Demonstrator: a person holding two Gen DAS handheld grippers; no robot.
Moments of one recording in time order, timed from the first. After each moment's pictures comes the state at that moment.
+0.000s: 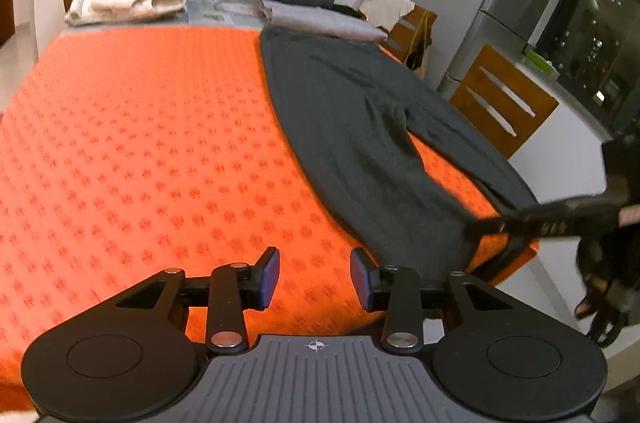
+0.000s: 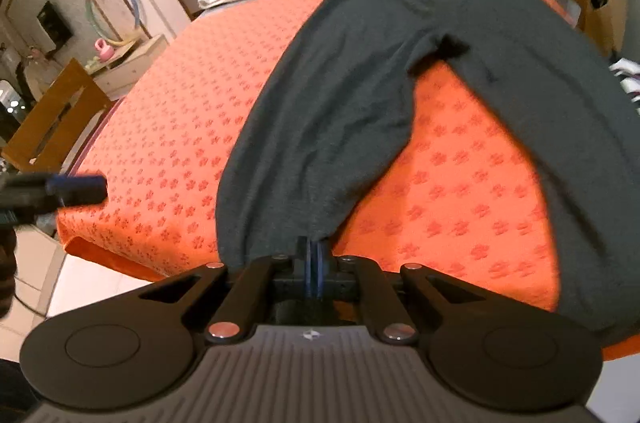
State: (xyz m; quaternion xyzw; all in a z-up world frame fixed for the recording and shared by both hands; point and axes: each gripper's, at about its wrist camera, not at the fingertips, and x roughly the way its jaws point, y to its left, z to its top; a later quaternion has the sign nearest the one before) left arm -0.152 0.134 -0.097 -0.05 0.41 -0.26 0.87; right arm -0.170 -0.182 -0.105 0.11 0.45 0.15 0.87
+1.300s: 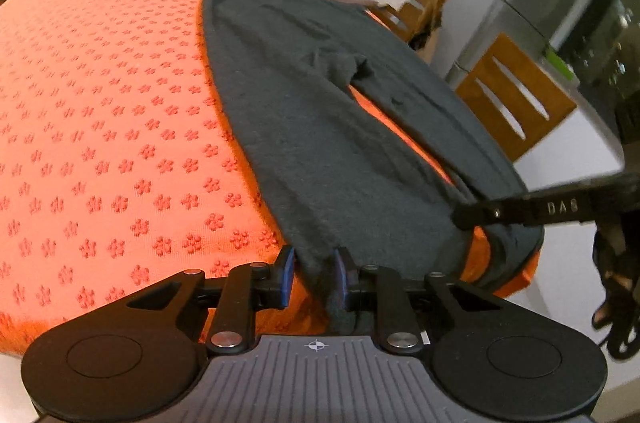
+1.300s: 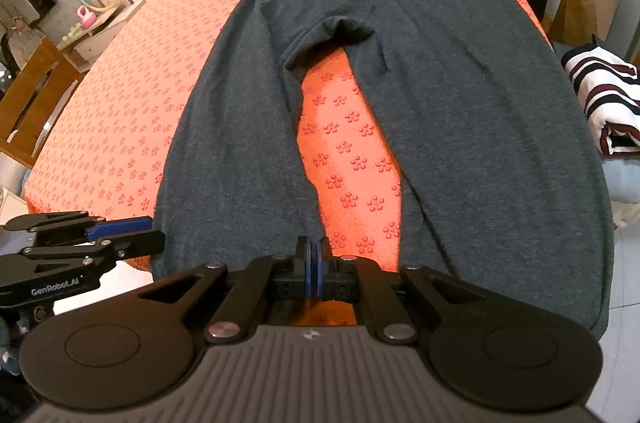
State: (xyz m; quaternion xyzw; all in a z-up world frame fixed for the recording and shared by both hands) left arm -0.146 -0.007 -0.144 -0.09 0.44 -0.22 0.87; right arm -0.133 -0.267 -0.122 0.09 0.51 0.15 0.84
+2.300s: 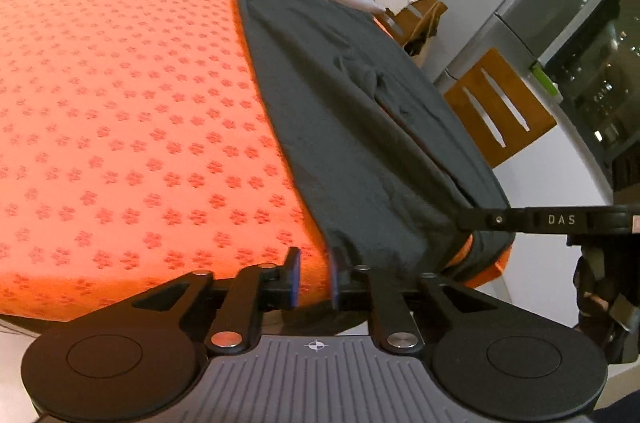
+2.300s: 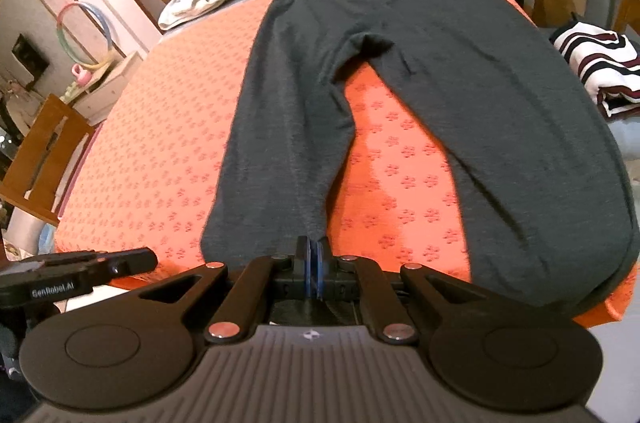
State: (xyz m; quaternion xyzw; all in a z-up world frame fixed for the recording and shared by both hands) left arm -0.151 0.052 -0.128 -0.12 0.46 -0.25 0.84; right arm -0.169 -0.240 -0.100 0.16 0.48 0.12 0.86
